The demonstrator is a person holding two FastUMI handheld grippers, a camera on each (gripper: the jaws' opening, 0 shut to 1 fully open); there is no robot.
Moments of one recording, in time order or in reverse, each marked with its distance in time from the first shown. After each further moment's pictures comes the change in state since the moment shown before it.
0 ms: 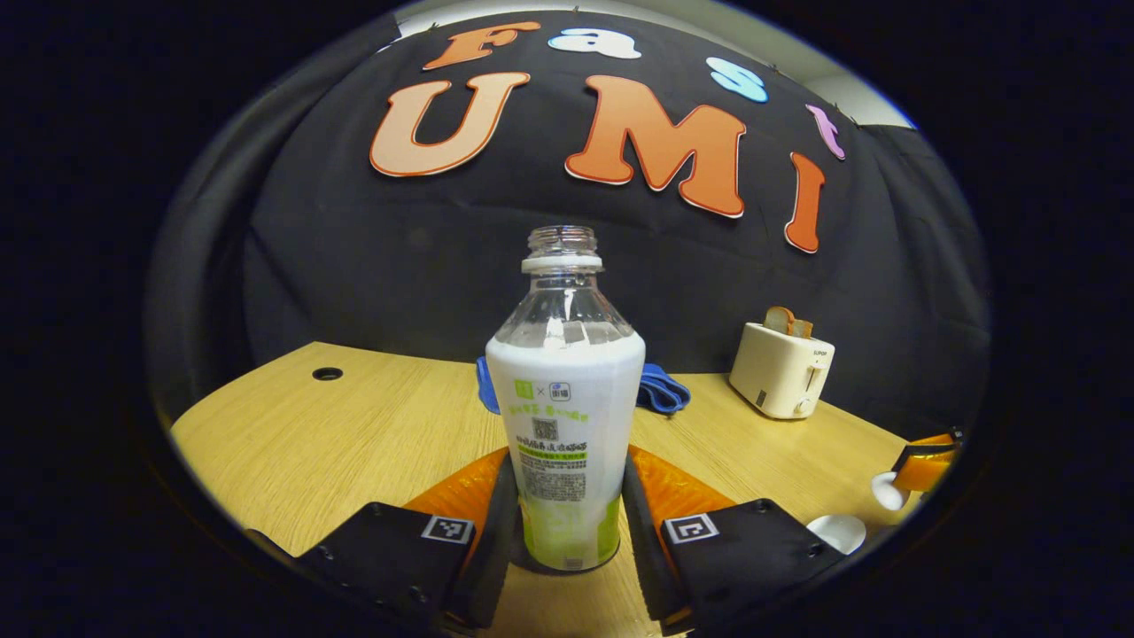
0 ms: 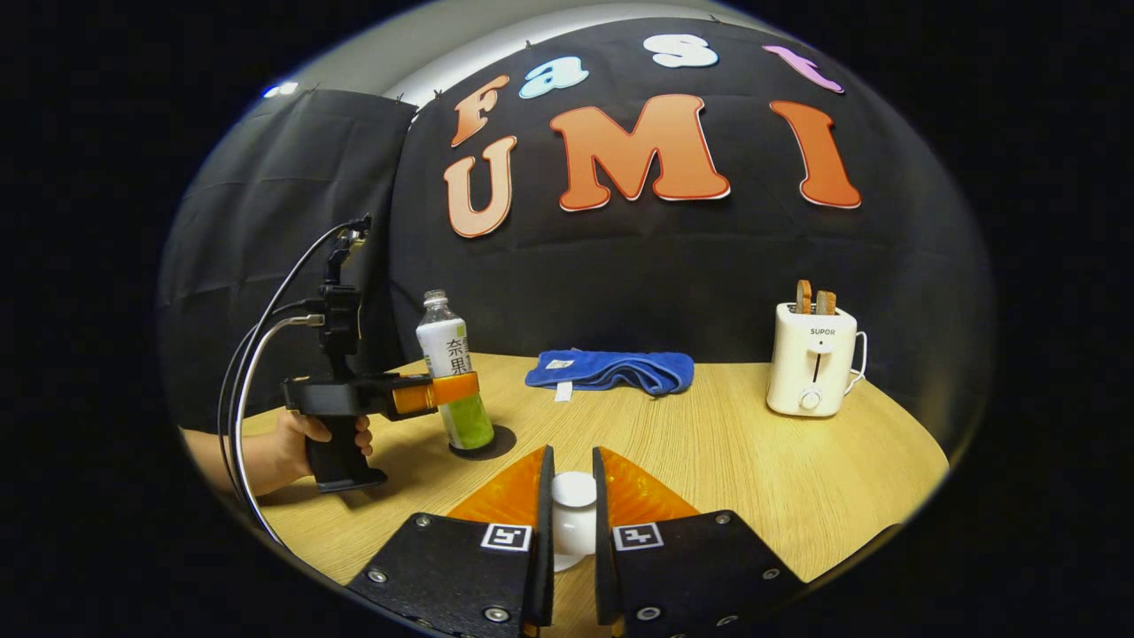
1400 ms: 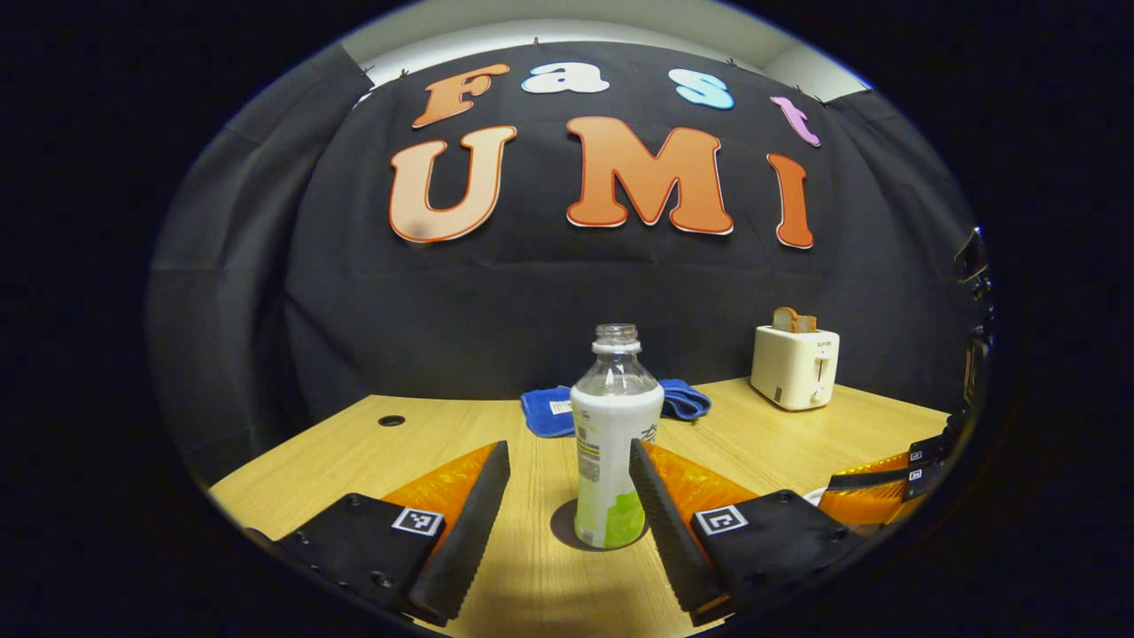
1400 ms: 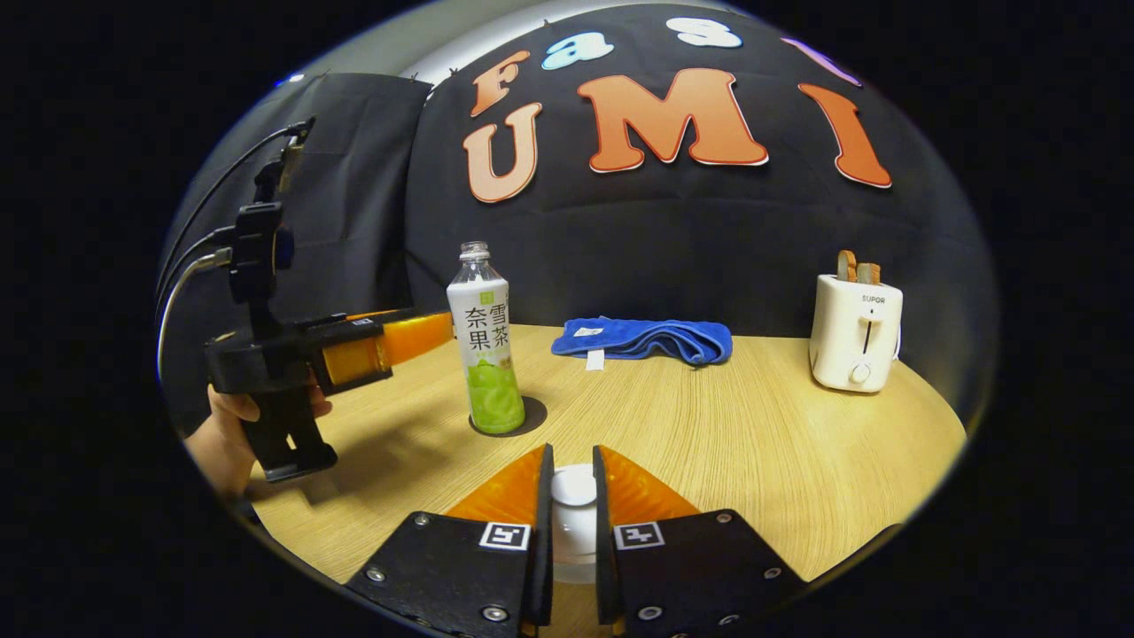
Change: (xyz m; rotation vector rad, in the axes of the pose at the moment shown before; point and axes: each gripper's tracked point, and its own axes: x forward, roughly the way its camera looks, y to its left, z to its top) left arm -0.089 0.017 0.040 0.159 -0.140 0.133; right arm 0.031 0.036 -0.038 -0.019 0.075 0.048
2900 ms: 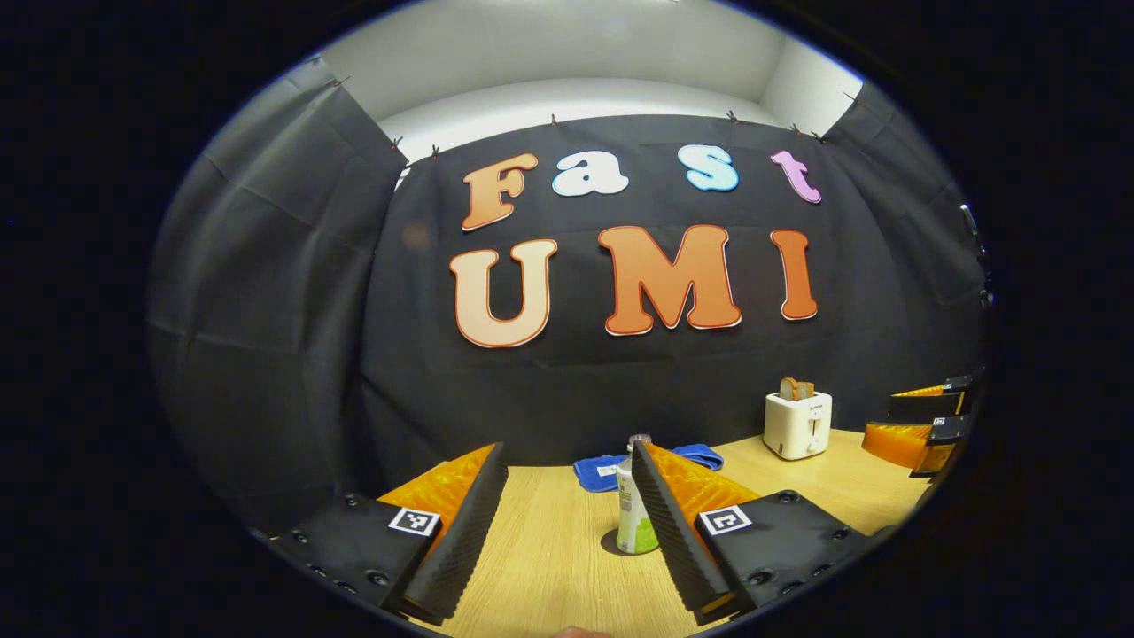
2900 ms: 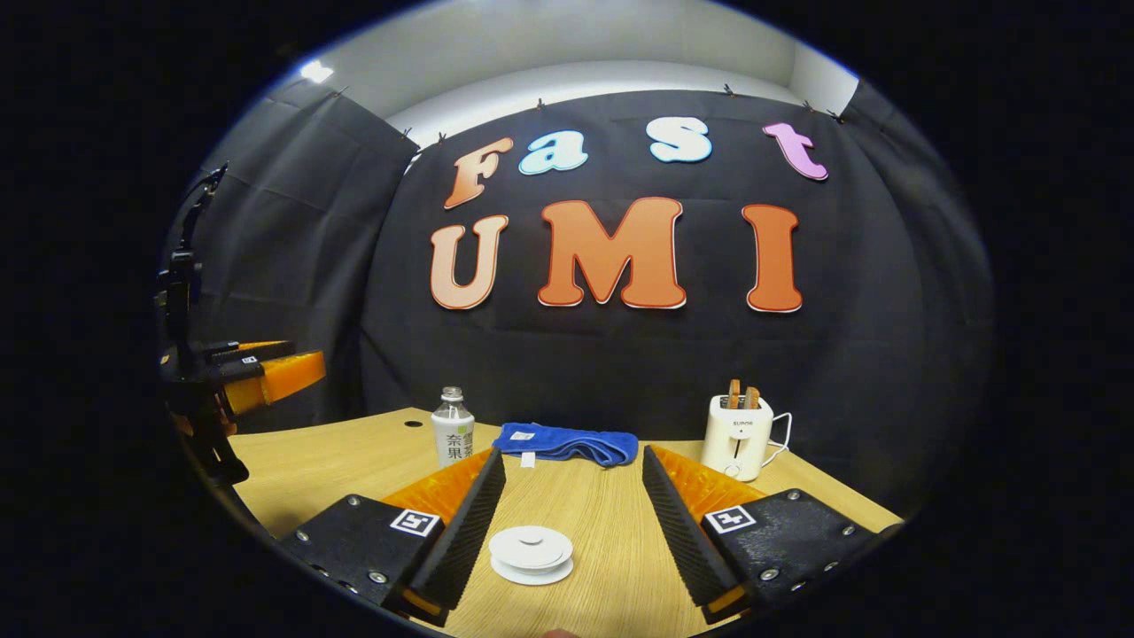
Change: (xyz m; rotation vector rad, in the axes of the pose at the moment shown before) left arm -0.148 0.022 0.117 0.060 -0.226 0.106; right arm -0.128 -0.016 0.118 -0.073 -0.329 -0.235
